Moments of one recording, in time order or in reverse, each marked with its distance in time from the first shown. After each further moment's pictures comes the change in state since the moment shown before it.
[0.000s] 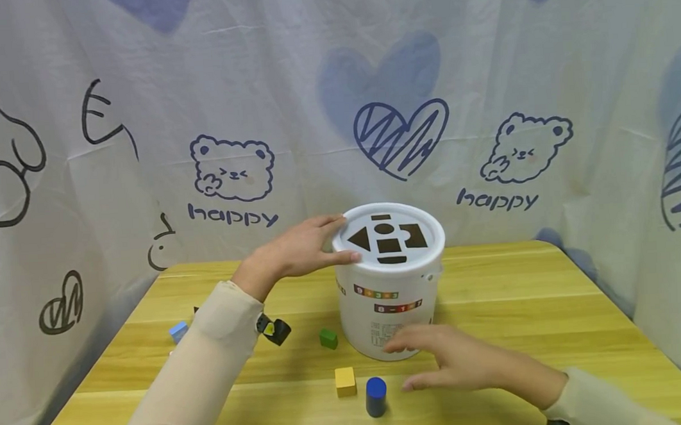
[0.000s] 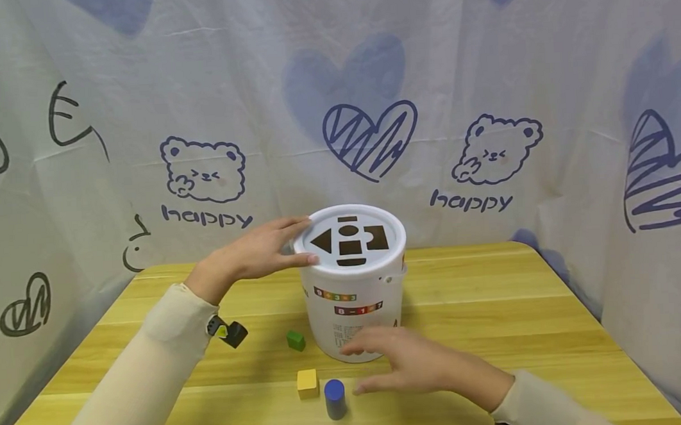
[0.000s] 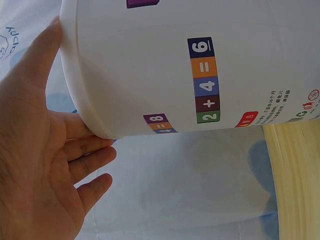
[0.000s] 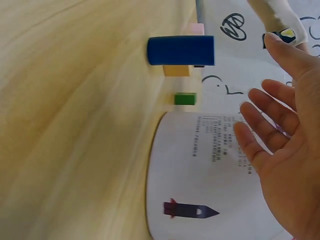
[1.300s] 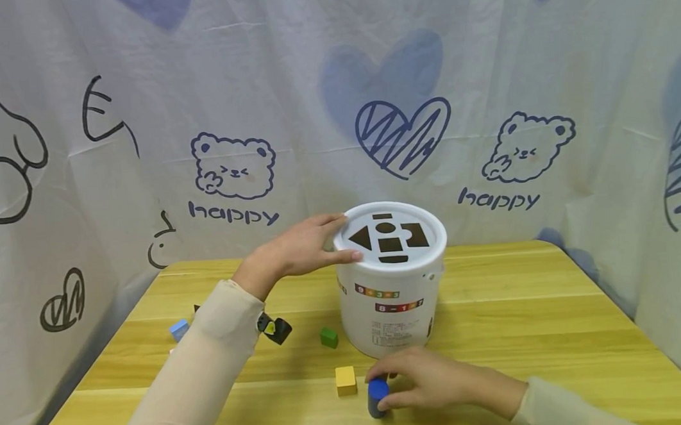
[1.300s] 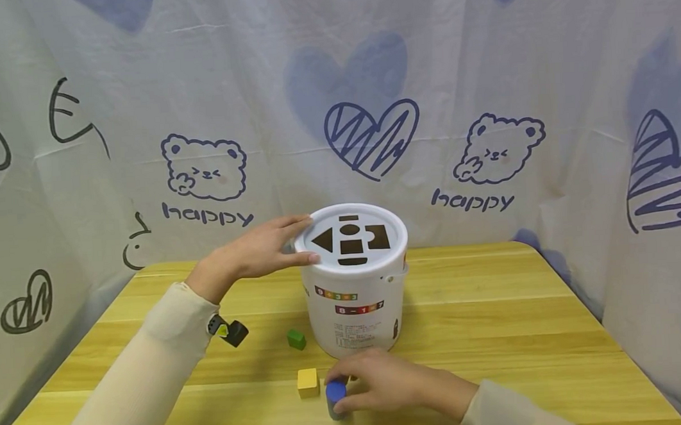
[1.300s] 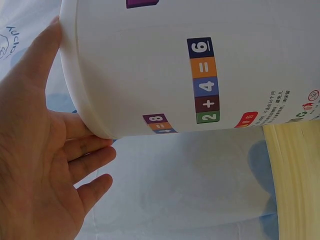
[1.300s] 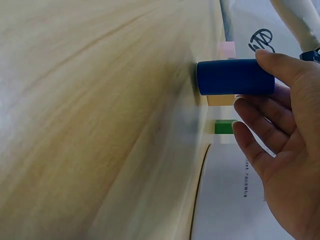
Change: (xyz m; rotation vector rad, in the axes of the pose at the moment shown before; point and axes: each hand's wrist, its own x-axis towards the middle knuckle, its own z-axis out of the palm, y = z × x) left_hand 0.001 -0.001 0.002 -0.006 0.005 -0.007; right_hand 0.019 0.010 0.048 0.020 -0.103 -0.051
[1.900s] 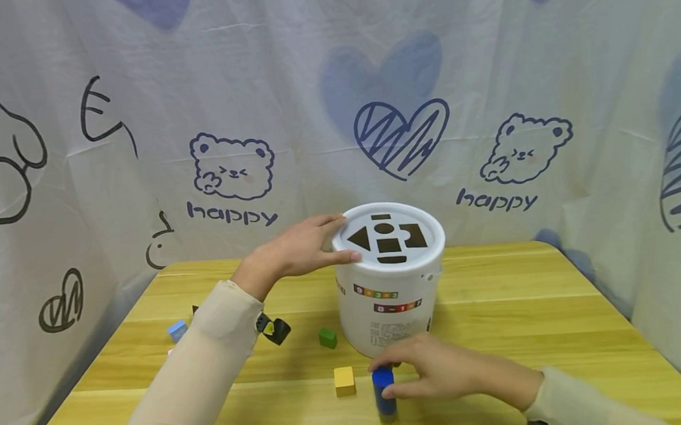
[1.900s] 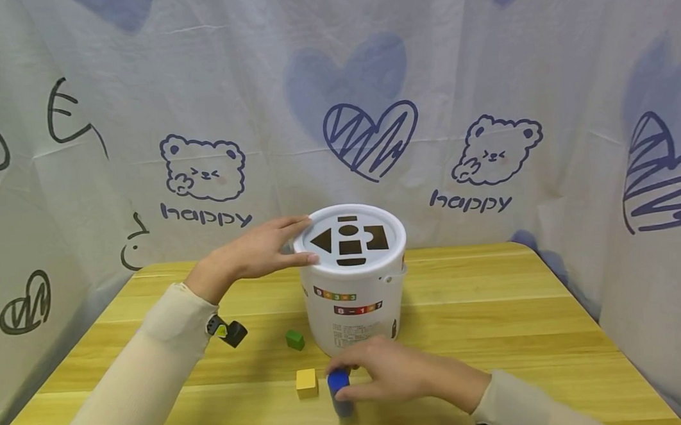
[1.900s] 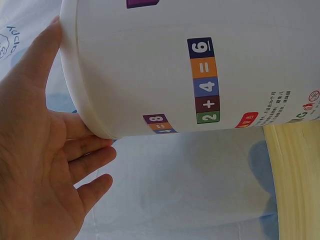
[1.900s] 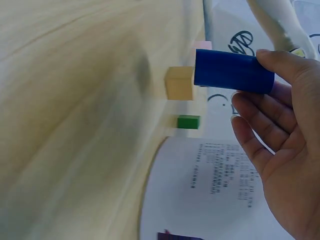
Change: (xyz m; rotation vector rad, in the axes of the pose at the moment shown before) left_hand 0.000 0.001 -0.001 0.007 0.002 0.015; right_hand -0.001 -0.020 -0.035 0.030 -0.034 0.051
